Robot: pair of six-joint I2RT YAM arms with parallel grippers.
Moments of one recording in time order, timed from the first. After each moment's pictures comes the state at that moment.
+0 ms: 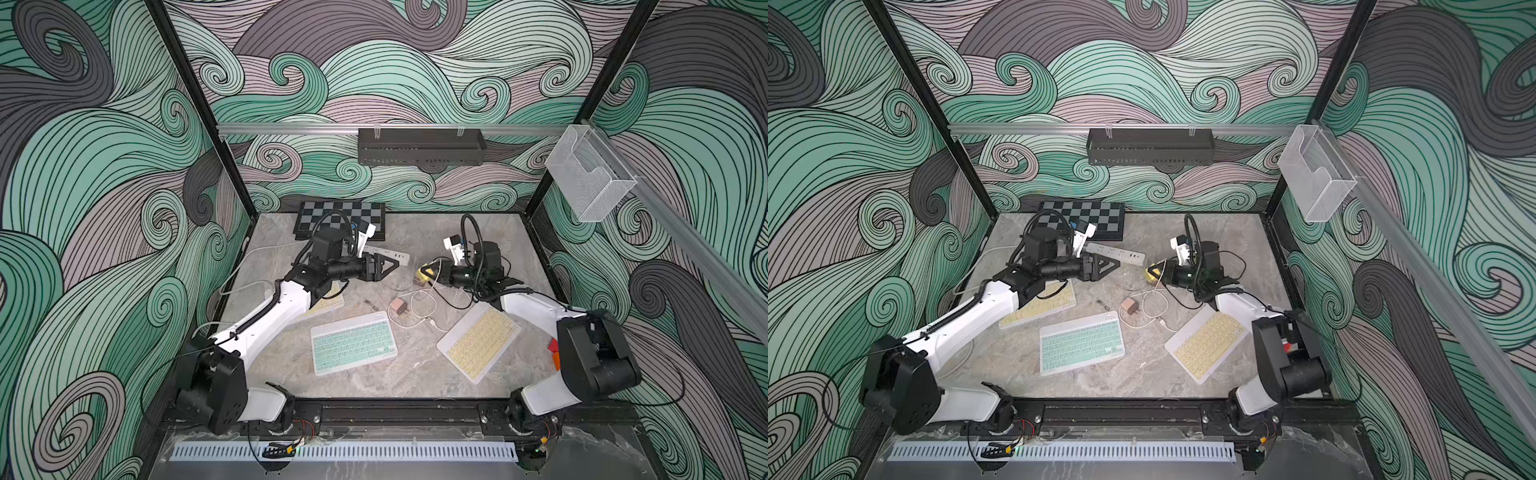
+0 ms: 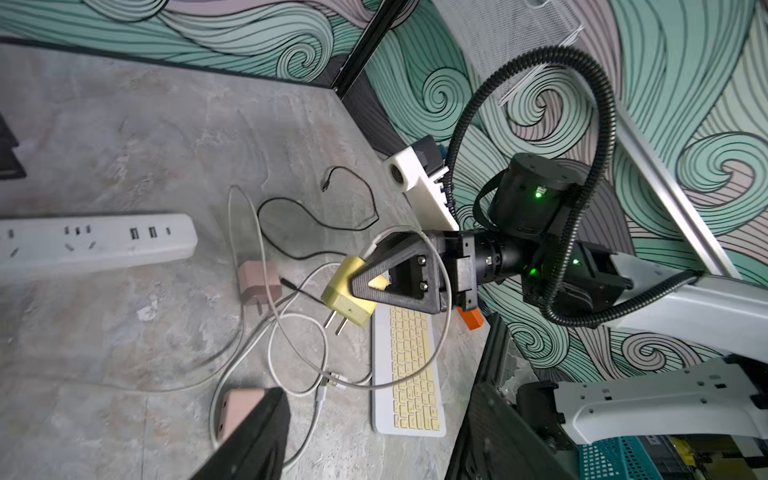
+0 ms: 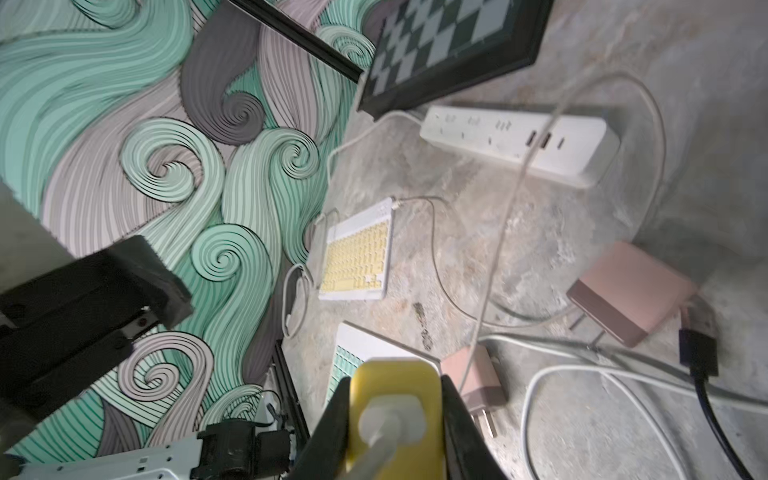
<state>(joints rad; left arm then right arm) -0.45 1.37 1.00 -0.11 0.63 -0.43 0.28 1.56 0.82 0.10 -0.73 0.61</state>
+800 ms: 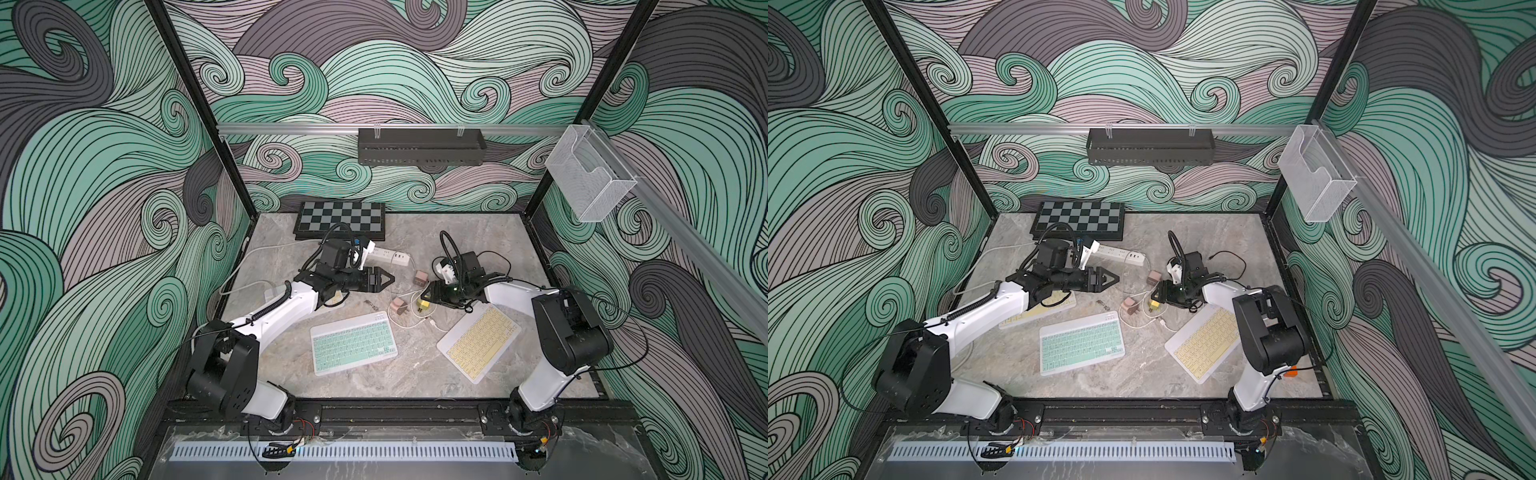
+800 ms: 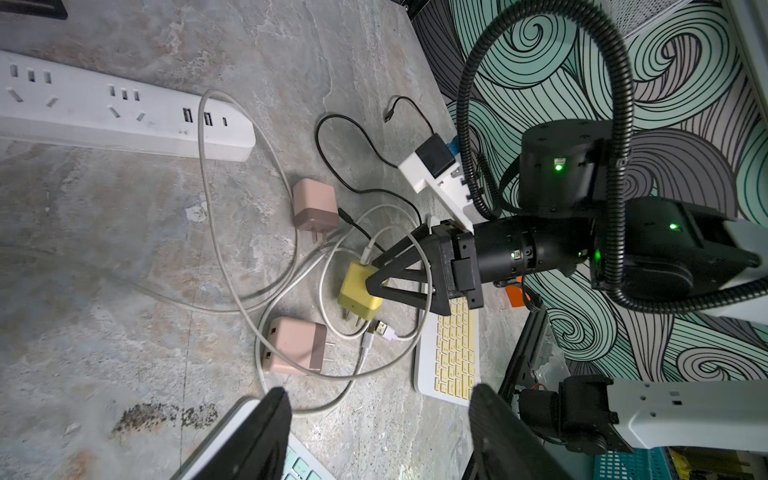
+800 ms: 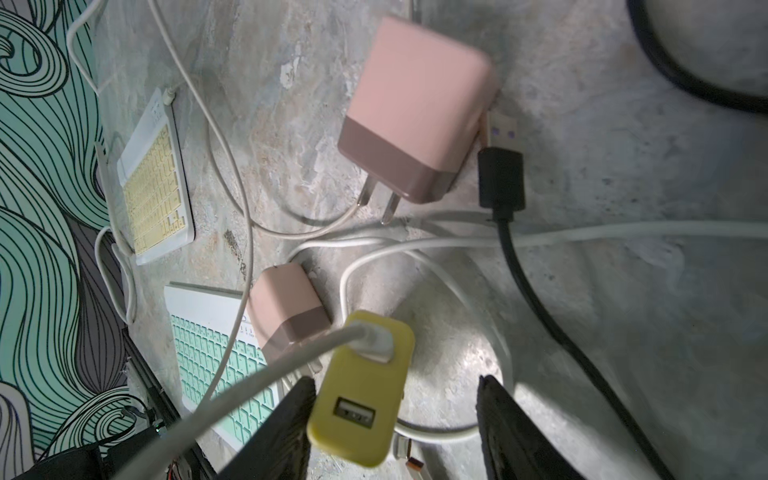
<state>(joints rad) -0.46 1.45 0.95 -0.15 0.59 -0.43 0.31 1.70 0.91 -0.32 -0.49 0.43</state>
